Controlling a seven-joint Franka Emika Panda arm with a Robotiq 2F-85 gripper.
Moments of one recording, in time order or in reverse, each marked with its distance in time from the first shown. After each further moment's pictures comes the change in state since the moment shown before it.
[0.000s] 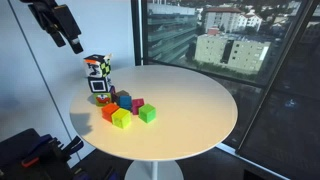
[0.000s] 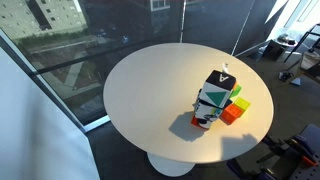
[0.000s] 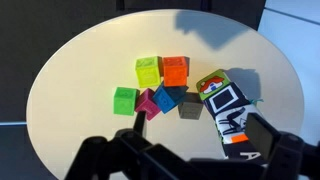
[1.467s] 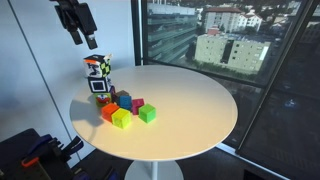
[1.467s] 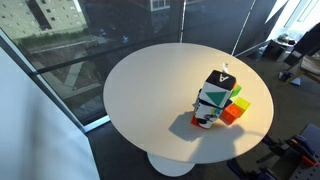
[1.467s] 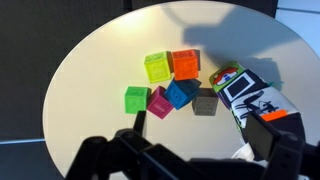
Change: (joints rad) arm -0.037 0.246 0.068 0.166 -0.021 -0.004 0.108
